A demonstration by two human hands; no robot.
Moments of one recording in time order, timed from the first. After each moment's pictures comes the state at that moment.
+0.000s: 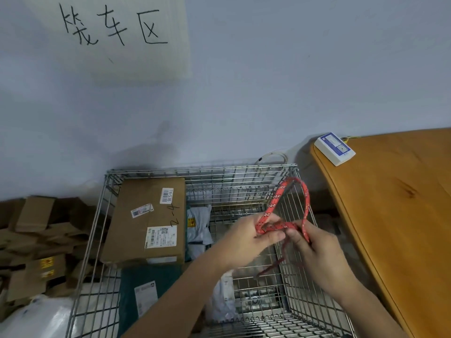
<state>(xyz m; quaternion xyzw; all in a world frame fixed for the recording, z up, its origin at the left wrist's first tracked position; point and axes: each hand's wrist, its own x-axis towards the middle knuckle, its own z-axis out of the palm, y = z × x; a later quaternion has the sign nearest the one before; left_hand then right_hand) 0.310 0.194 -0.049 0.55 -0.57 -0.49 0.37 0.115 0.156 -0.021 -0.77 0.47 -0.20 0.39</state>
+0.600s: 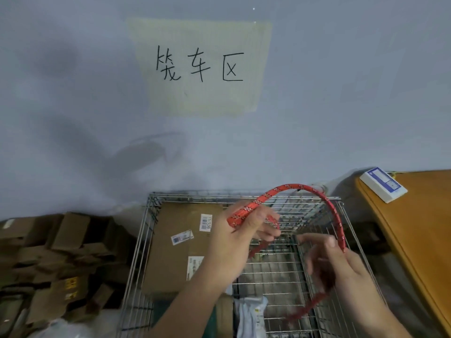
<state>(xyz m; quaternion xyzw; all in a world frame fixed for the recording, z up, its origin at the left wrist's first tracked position) 0.462 0.233 0.021 0.48 -0.36 -0.46 0.66 0.254 0.176 0.014 -0.62 0.42 -0.28 0.60</state>
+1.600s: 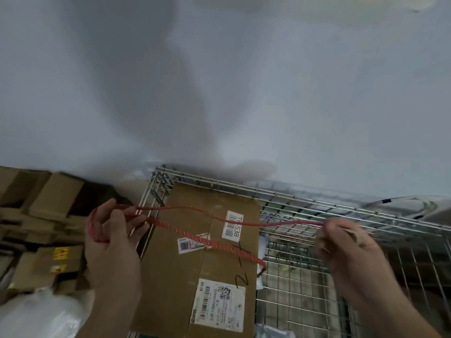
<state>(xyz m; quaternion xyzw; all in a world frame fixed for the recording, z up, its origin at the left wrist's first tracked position) 0.664 0.253 -0.233 0.63 0.02 -0.08 0.77 0.392 0.039 -0.205 -0.42 0.40 -0.29 0.76</state>
